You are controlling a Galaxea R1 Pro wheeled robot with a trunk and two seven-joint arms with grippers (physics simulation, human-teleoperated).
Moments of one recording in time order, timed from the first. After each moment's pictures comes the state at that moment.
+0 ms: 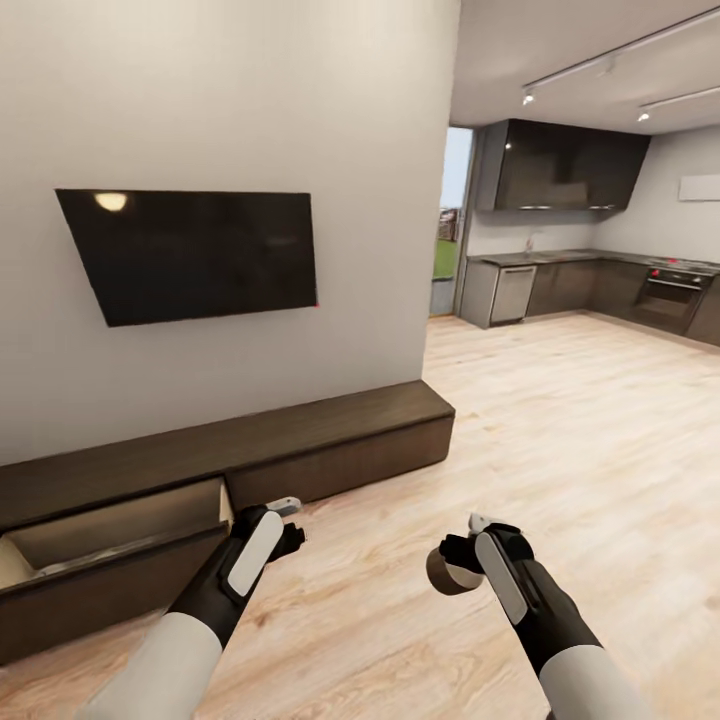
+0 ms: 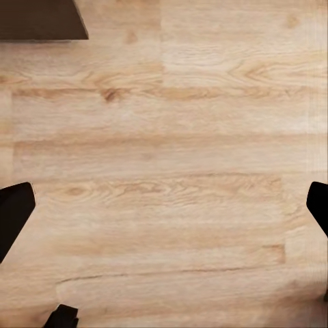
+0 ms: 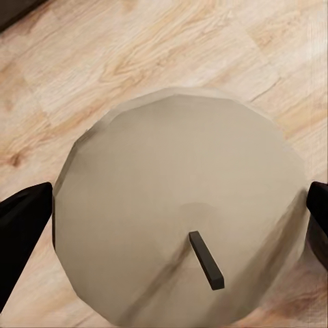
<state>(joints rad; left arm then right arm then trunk) -0.64 -0.11 -0.18 -0.88 0.72 0.73 0.74 -0.55 0.02 0.09 -0.96 -0.47 0.81 -0.36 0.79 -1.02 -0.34</state>
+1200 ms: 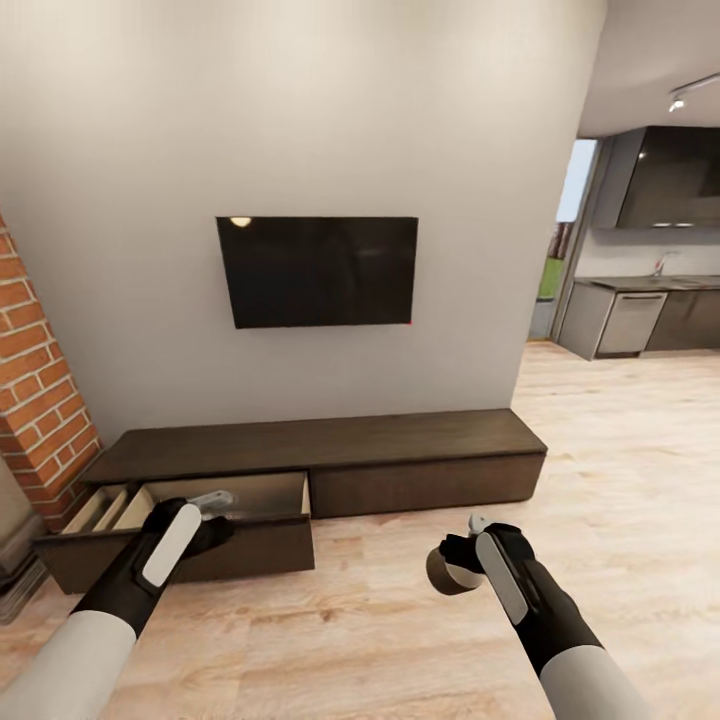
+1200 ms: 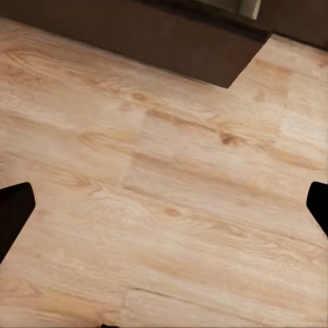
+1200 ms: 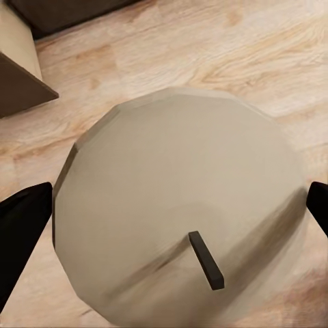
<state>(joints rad) -0.64 0.15 -0.10 -0.93 0.74 0.84 0.58 -0.55 0.01 0.09 -0.97 -0.47 0.81 -0.36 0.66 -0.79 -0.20</state>
